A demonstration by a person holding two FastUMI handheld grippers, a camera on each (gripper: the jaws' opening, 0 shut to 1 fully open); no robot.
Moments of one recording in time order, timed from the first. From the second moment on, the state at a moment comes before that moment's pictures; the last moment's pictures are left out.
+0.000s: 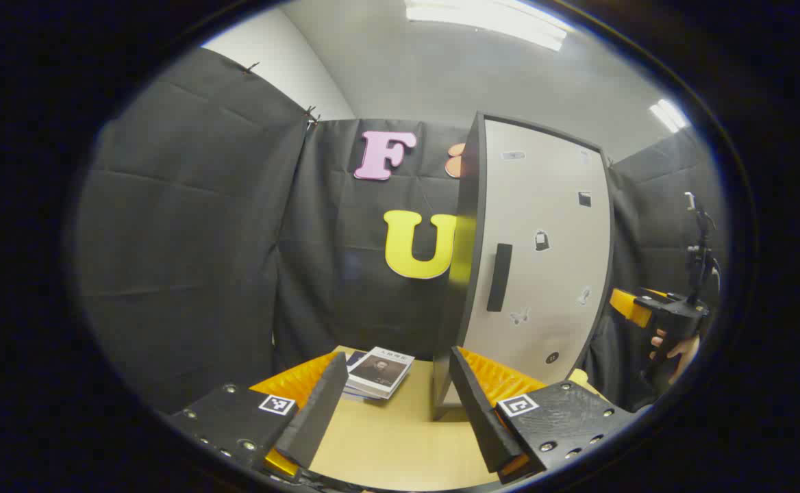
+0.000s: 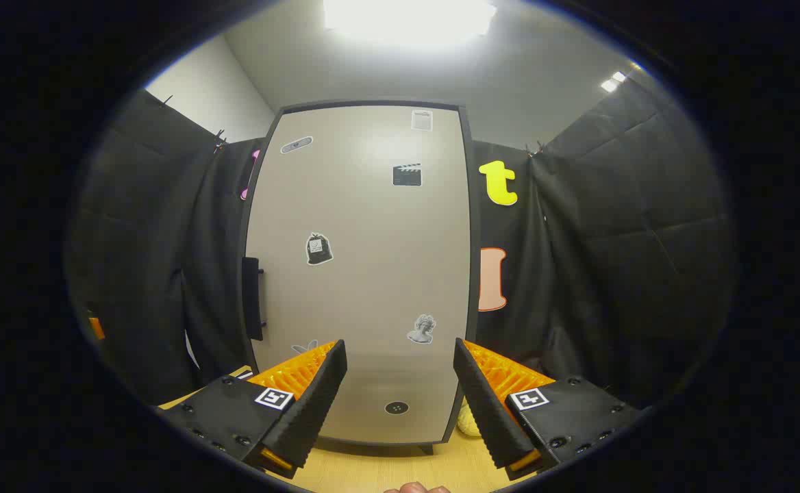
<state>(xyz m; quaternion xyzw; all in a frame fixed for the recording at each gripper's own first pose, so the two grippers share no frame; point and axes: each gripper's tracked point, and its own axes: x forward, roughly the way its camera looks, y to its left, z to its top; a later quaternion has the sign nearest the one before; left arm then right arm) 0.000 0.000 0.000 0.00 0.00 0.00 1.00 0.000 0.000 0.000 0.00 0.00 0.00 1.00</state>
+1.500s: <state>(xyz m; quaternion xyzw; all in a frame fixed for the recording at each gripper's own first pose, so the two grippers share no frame) -0.007 0.041 -0.088 -0.04 0.06 0.01 1.00 0.068 0.139 0.093 0.04 -0.02 0.10 0.99</state>
